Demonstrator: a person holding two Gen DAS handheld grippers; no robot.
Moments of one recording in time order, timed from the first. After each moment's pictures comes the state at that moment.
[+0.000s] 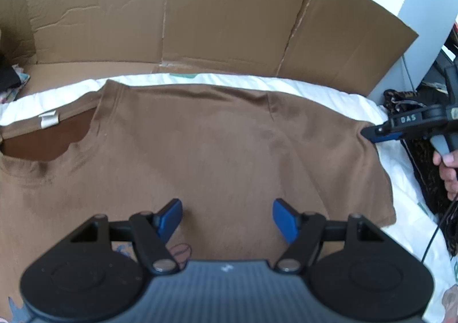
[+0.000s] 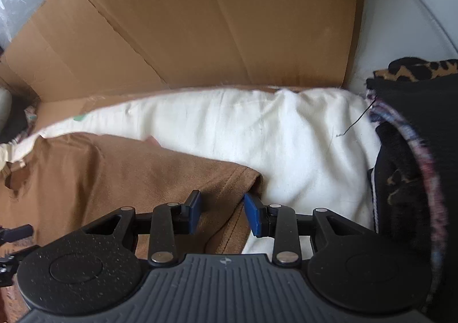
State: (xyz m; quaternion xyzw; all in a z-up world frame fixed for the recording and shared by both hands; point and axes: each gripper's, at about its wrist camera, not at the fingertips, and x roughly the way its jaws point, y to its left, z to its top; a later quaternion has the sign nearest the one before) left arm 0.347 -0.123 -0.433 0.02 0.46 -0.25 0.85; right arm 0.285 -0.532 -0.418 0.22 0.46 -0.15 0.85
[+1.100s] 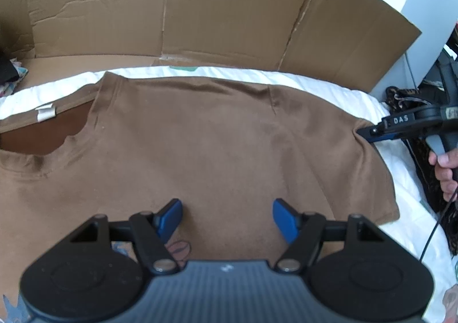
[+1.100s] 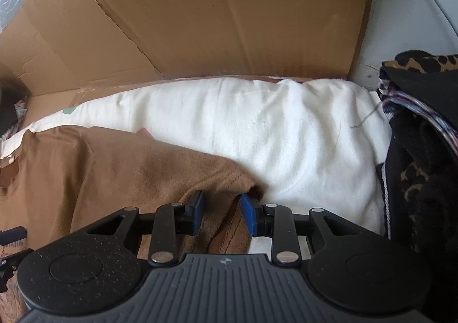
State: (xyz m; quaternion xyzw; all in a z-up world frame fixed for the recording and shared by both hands) left arm 0.348 -0.125 -0.441 0.02 0.46 -0.25 0.85; right arm 0.292 -0.526 -0.430 0.21 0.47 -0.16 0.84
